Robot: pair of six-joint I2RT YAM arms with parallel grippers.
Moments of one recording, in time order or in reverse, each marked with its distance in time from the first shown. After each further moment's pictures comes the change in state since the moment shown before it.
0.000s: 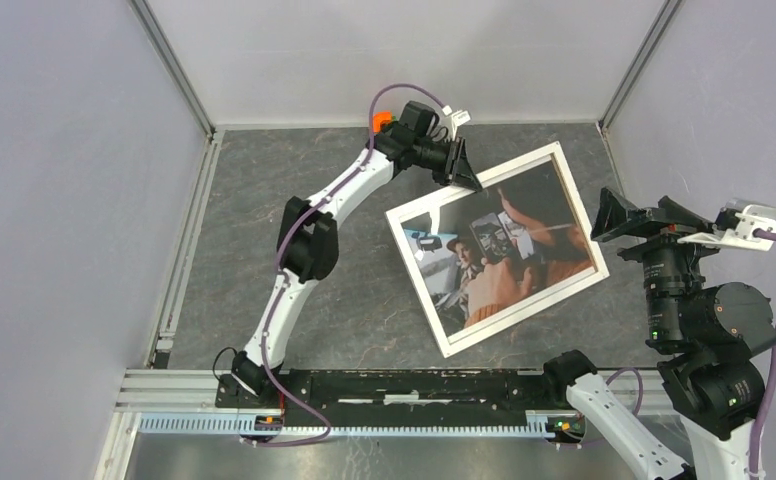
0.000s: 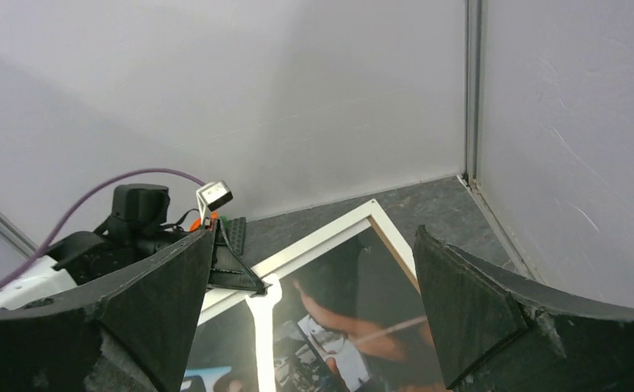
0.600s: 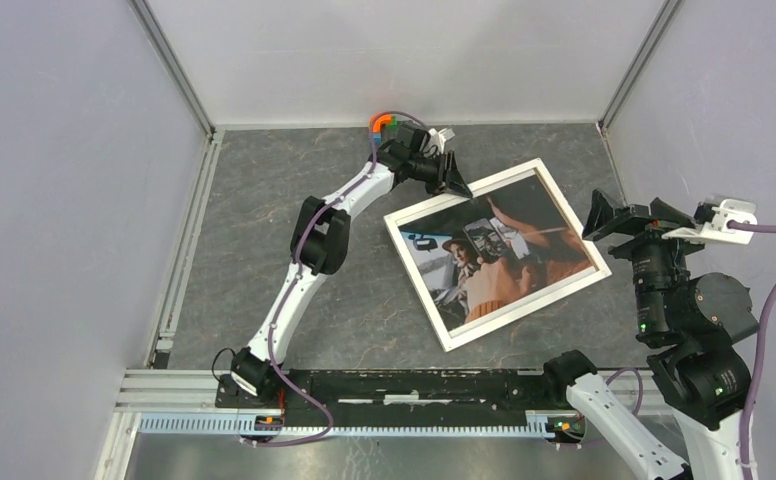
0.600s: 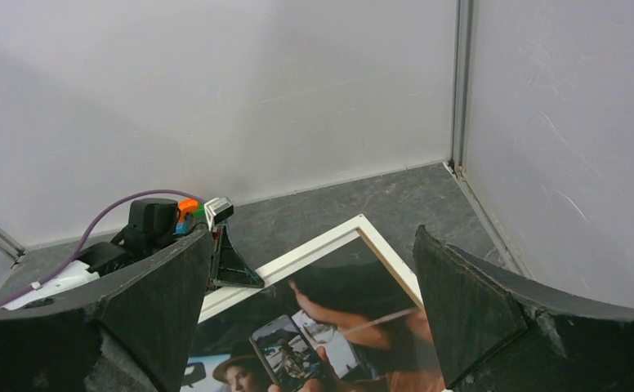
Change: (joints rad) left arm 0.072 0.297 0.100 0.183 0.096 -0.201; right arm 0.000 0.000 -0.052 0.008 0.018 -0.025
